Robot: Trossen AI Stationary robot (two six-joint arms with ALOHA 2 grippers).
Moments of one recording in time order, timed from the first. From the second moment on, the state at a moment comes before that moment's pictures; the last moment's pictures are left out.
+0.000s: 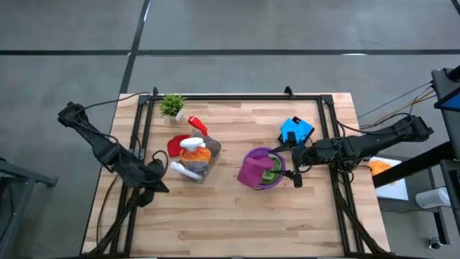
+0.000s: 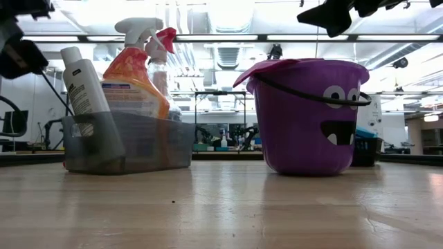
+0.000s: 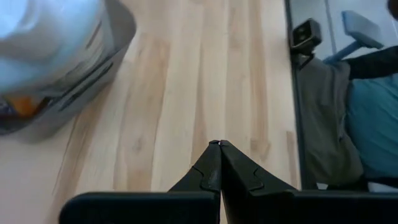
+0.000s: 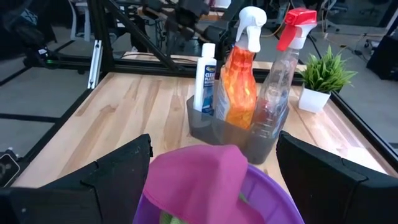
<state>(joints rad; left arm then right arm) -0.69 0.70 0.56 -0.67 -0.16 -0.86 0.27 0.90 0.60 0.03 0.22 0.05</state>
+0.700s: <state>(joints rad) -0.68 0.70 0.52 -0.73 -0.20 -0.80 0.27 0.91 0.60 0.04 0.22 0.05</state>
